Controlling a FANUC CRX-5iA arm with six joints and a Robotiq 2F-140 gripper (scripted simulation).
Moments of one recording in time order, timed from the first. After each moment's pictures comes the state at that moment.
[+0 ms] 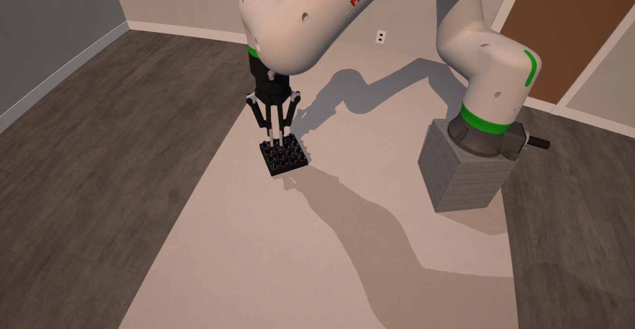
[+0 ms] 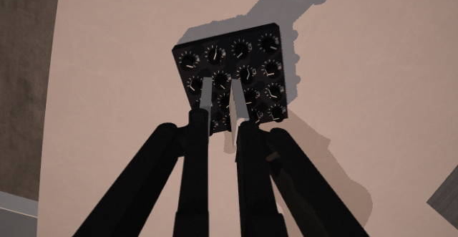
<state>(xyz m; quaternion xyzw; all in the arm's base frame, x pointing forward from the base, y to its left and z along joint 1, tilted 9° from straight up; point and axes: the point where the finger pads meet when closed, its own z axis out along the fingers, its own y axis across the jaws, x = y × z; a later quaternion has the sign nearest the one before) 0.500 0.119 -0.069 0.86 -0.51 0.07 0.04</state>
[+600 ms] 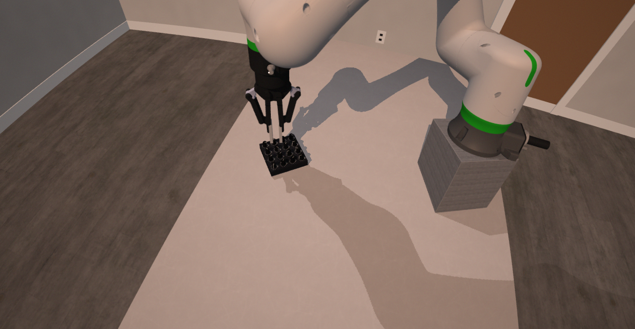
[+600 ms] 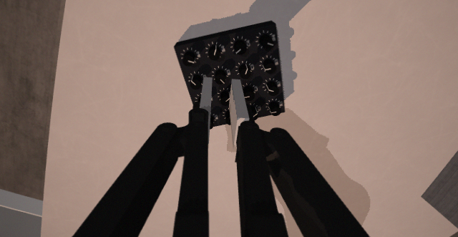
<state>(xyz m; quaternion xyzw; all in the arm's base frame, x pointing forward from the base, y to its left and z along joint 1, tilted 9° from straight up) 0.499 0.121 -0.056 0.86 -0.51 0.07 0.04</state>
